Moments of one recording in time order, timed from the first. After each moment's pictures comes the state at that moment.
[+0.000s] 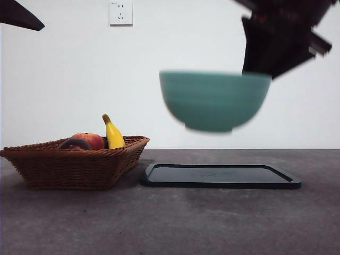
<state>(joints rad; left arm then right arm) -0.32 0.86 0.91 -0.80 0.72 0.06 0.61 1.21 0.94 -0.61 -0.13 0.19</state>
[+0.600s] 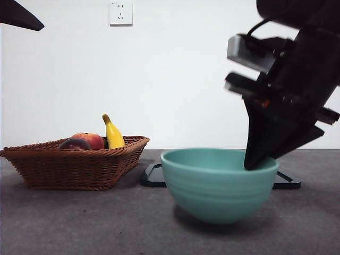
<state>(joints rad) -0.32 0.86 0.91 -0.80 0.72 0.06 0.62 1.31 0.72 -0.37 -0.11 0.25</state>
